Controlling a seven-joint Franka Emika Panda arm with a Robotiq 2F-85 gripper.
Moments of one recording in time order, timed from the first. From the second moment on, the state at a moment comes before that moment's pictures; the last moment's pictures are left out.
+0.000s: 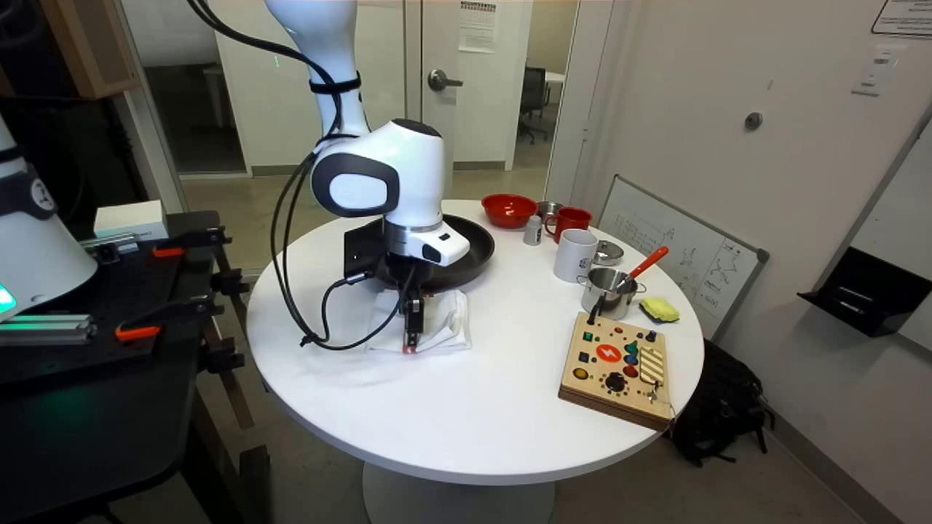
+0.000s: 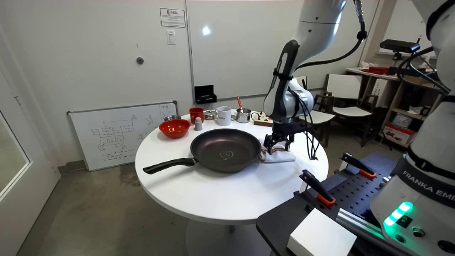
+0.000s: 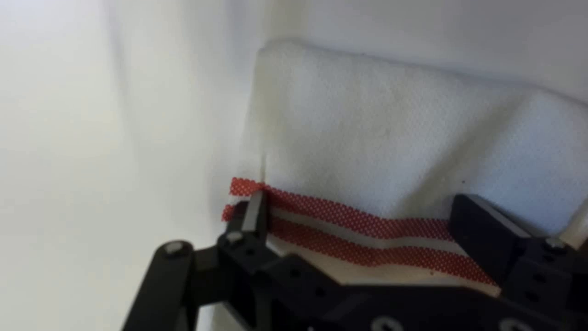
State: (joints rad) arm -0.12 0.78 -0.06 -2.24 0.04 2.98 -0.03
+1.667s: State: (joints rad) arm -0.11 0.76 -0.08 -2.20 0.04 2.94 -0.01
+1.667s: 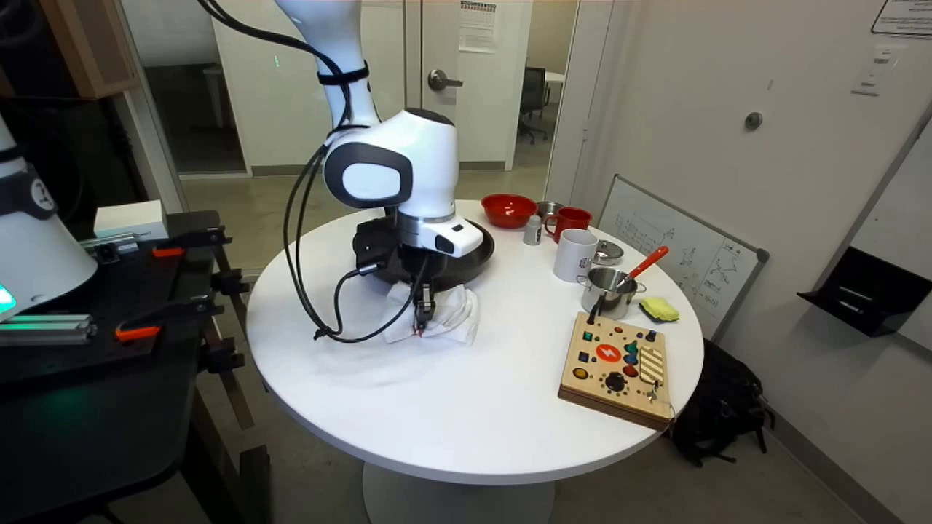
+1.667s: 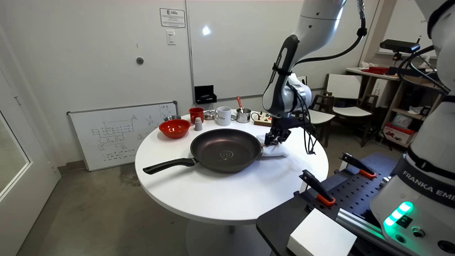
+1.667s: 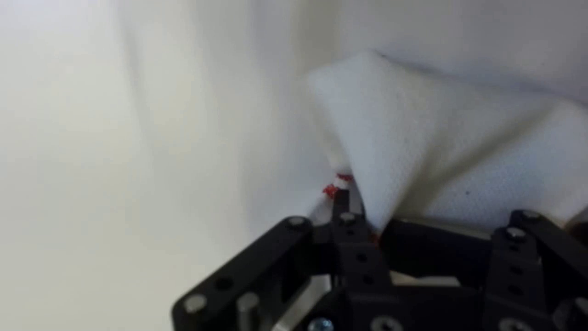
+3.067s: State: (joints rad) arm 0.45 0.55 -0.56 -2.33 -0.15 2.93 0.37
